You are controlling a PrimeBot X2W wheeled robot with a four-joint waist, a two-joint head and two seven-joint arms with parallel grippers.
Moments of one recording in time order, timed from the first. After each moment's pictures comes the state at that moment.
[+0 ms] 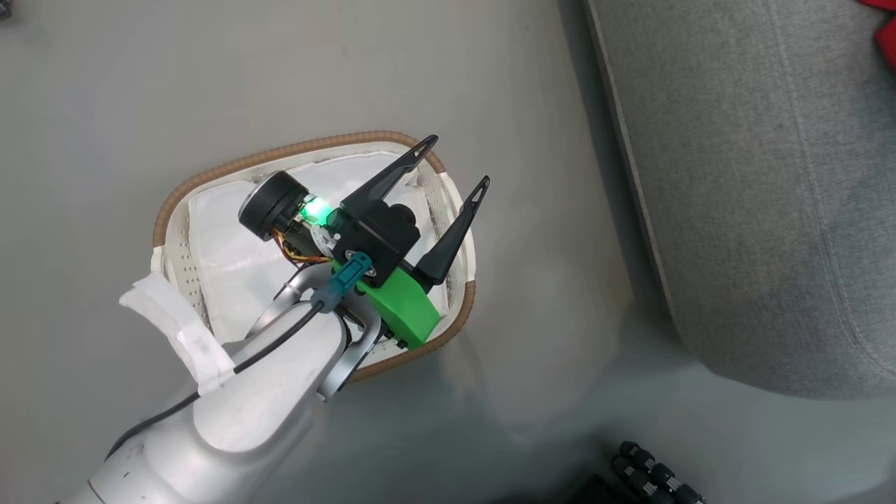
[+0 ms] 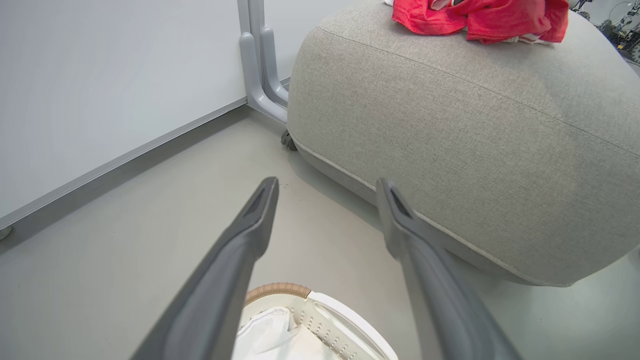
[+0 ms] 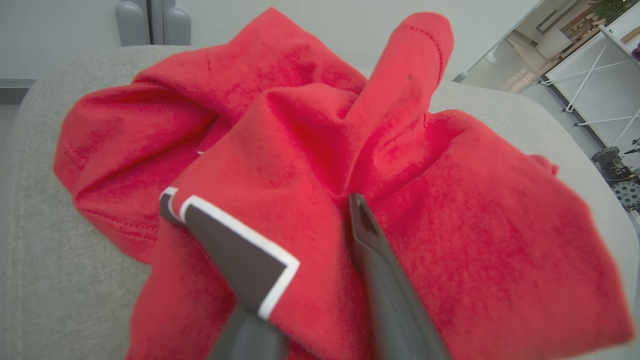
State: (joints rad) left arm -0.75 0.30 -0.91 0.23 -0.41 0.02 -0.12; right arm -1.19 -0.47 -0.20 1.17 -0.05 0.13 -0.18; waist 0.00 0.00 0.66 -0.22
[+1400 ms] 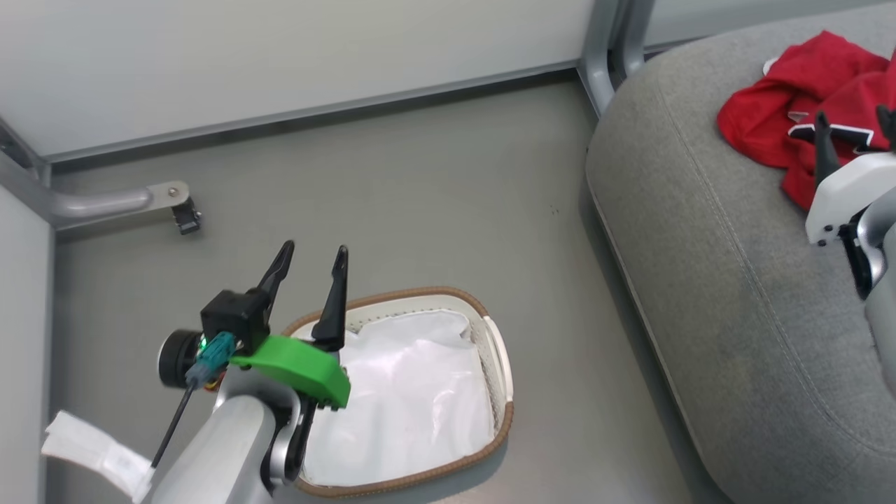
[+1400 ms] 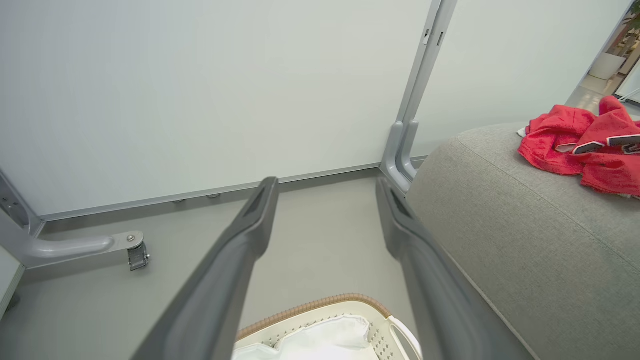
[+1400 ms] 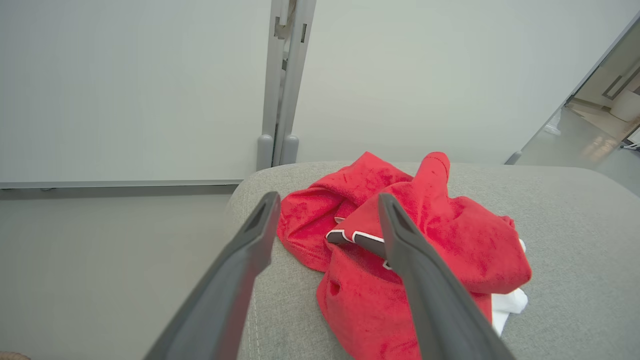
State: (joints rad) left arm -0.40 0.23 -0.56 0.40 -0.56 0.06 -0.26; right arm -0.91 -0.35 0.01 1.11 0.08 0.13 -0.26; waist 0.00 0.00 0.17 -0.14
